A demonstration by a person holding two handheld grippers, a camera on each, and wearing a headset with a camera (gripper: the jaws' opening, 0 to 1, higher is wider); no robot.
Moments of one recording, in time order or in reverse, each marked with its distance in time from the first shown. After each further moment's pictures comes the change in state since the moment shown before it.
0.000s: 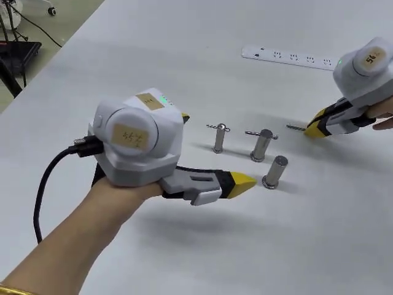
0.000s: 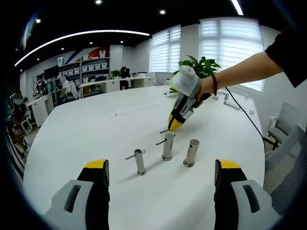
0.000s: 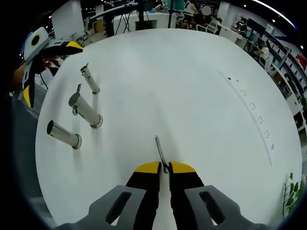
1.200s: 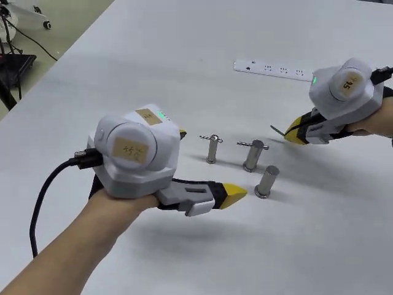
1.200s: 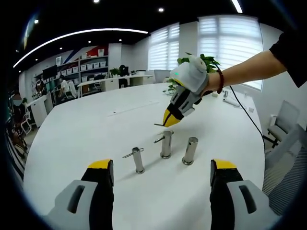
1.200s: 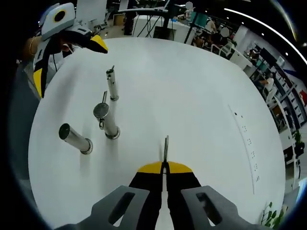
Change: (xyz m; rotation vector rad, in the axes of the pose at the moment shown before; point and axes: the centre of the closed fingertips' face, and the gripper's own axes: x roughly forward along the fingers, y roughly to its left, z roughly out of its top) left arm 0.001 0.000 -0.002 0.008 0.016 -0.006; right arm -0.015 0.025 0.045 -0.250 -0.113 -0.083
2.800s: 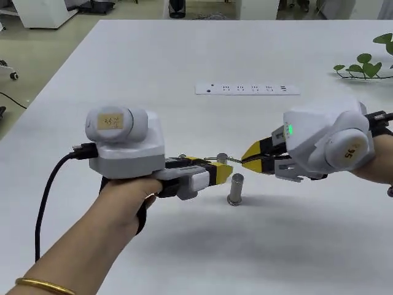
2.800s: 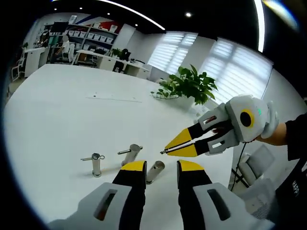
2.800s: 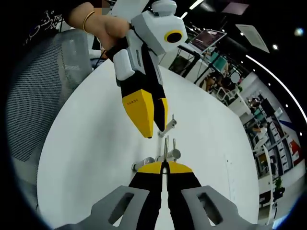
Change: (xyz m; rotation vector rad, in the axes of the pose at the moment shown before) left arm 0.023 -0.050 0.041 -0.396 0.009 -0.210; right arm -0.068 0.089 0.058 -0.304 -0.204 -0.091
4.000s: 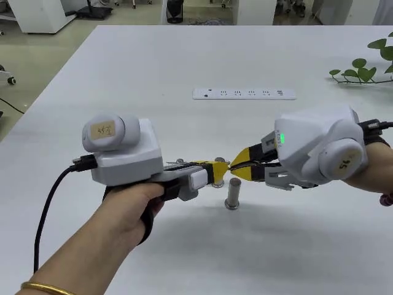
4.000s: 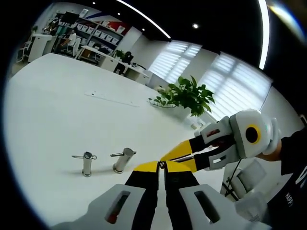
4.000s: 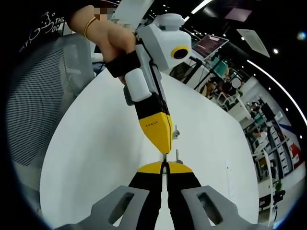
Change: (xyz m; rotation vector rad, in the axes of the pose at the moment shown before) left arm 0.006 -0.006 0.008 -0.091 -0.078 -0.043; right arm -0.005 0.009 0.019 0.000 -0.037 -0.003
